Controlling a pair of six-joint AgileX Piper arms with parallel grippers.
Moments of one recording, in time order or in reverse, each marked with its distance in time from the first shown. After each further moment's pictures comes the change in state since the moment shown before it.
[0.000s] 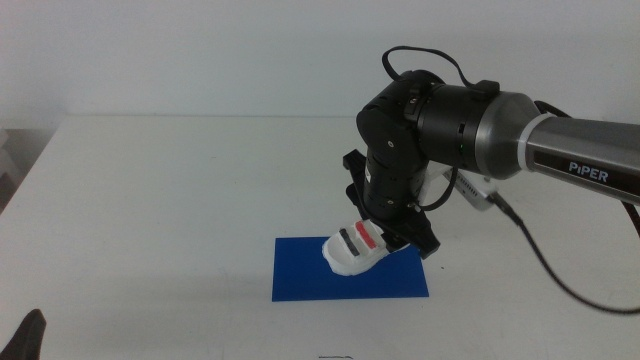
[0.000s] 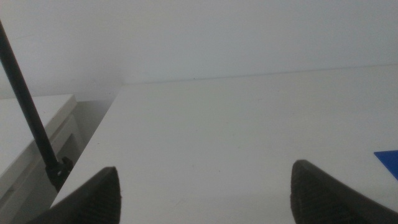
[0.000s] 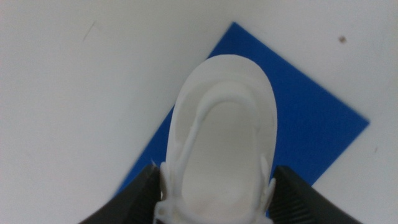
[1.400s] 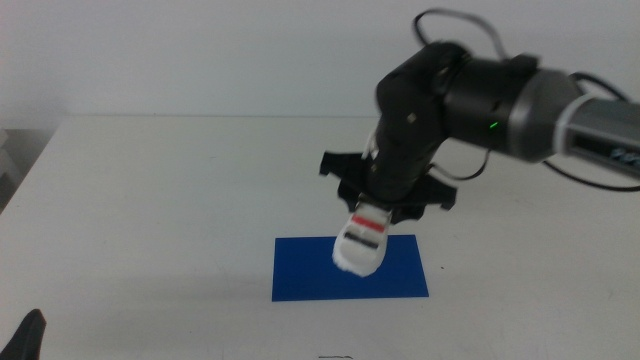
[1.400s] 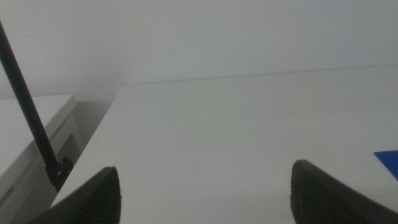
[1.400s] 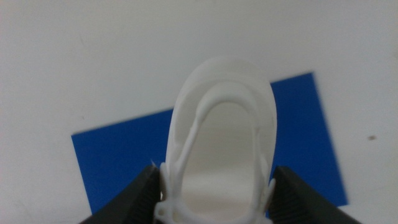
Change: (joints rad) left arm 0.000 0.000 0.000 0.000 0.000 0.000; right arm -0.017 -0.070 -0.002 0.061 -0.048 -0.740
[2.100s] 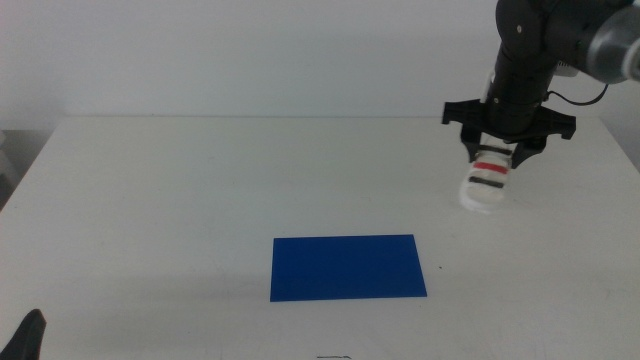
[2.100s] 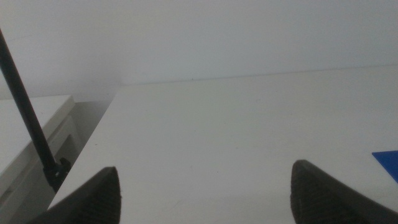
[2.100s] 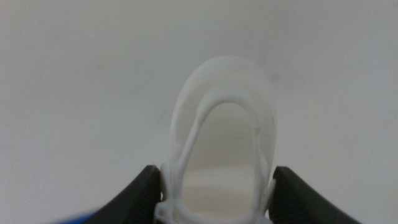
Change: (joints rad) left arm 0.000 0.000 0.000 0.000 0.000 0.000; right arm -0.369 0.123 -0.257 -0.022 0.258 -0.372
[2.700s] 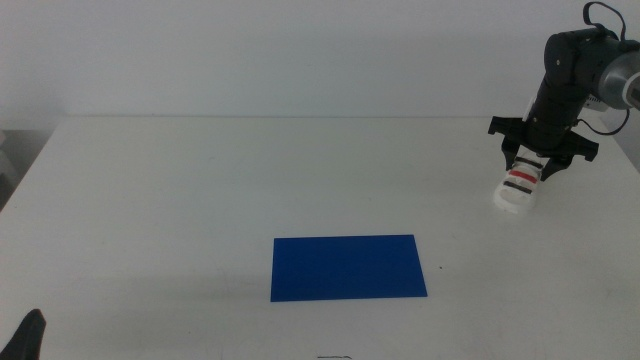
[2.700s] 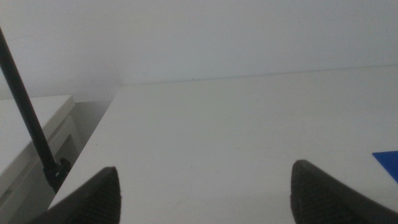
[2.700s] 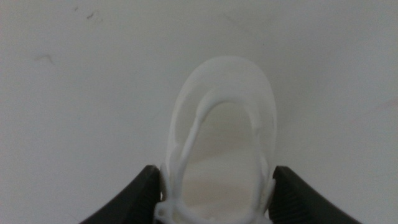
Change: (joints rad) left arm 0.000 0.000 0.000 0.000 0.000 0.000; right arm -0.249 0.319 -0.227 0.090 -0.100 -0.088
